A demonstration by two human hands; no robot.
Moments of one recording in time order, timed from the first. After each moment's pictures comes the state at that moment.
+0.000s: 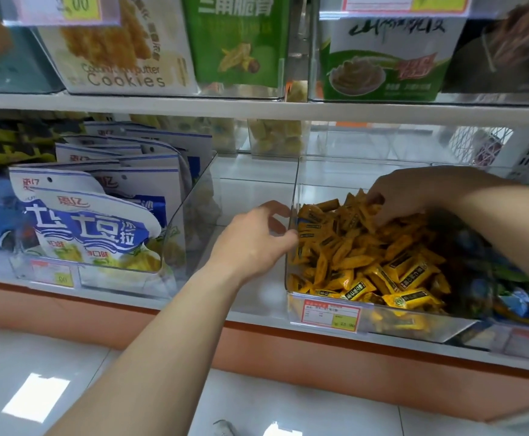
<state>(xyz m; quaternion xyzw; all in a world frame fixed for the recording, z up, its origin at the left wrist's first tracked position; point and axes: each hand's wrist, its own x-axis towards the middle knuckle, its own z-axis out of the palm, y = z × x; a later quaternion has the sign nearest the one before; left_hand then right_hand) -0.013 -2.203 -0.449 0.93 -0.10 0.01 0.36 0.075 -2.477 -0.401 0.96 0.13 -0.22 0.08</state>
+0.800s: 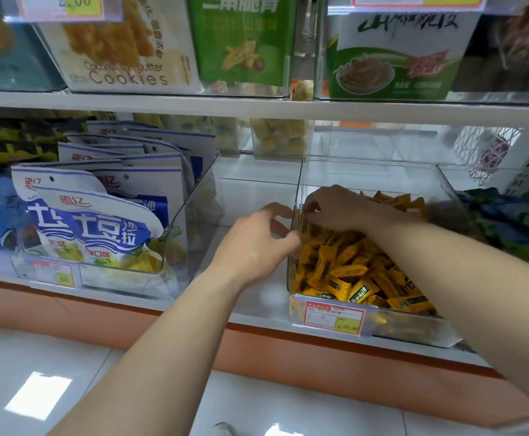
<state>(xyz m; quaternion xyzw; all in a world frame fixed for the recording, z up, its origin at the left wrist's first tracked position) -0.015 -2.202 -0.451 0.92 -0.10 0.02 0.39 0.089 -2.393 -0.460 0.98 0.18 -0.06 -0.10</state>
